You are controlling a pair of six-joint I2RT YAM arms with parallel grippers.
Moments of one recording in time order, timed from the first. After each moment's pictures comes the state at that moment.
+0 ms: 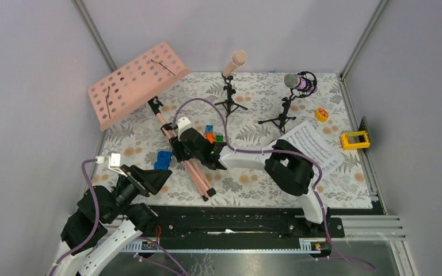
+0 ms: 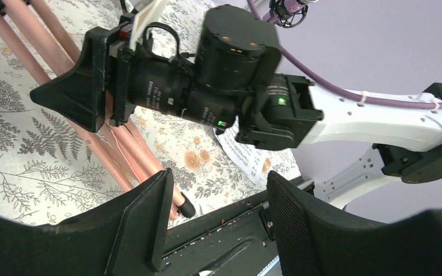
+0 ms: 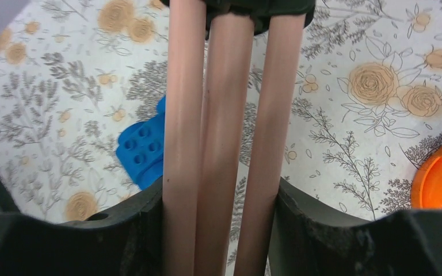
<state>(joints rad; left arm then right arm) -0.74 0.01 0.69 -0.77 -0.13 -0.82 1.11 2.07 1.46 0.13 0.19 0.32</state>
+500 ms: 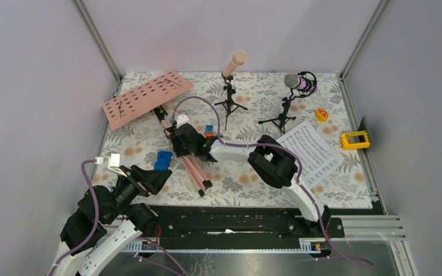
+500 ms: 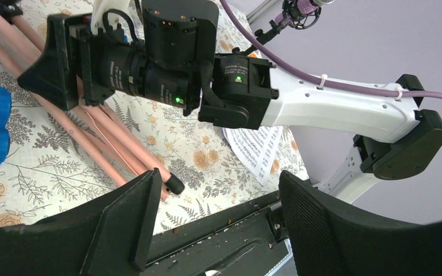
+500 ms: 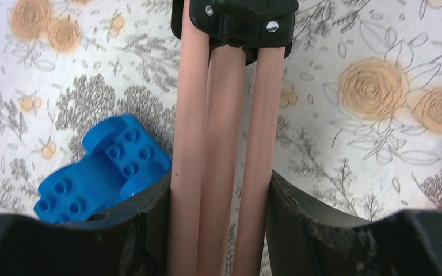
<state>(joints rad) -0.74 0.01 0.70 -0.80 -0.16 -0.82 1.04 2.30 1.66 0.04 0.16 0.37</state>
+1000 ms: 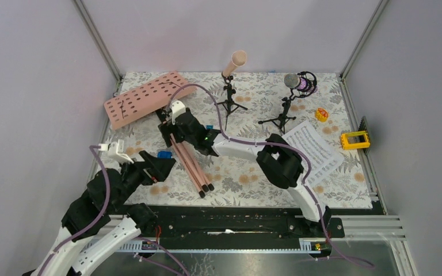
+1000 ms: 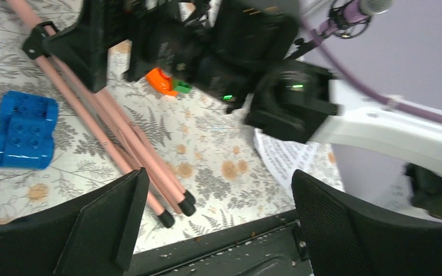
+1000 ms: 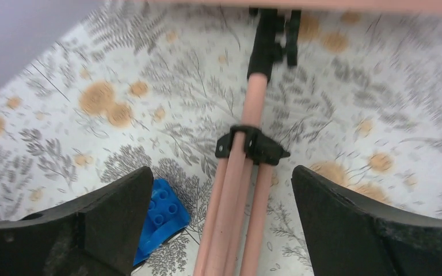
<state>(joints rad) -0.74 0.21 0.80 -0.81 -0.25 -0.79 1.02 2.28 1.74 0.13 0.18 0.23</state>
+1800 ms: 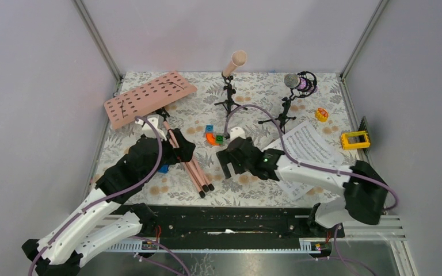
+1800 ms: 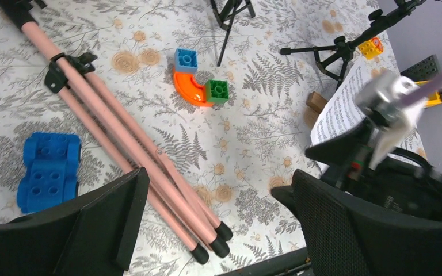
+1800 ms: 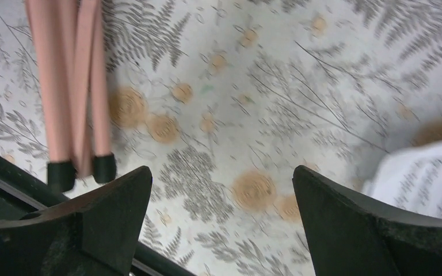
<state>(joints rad) -0.74 0.65 0.84 -0.62 -0.32 -0.62 1.02 1.50 0.98 -0.35 0.26 0.41</state>
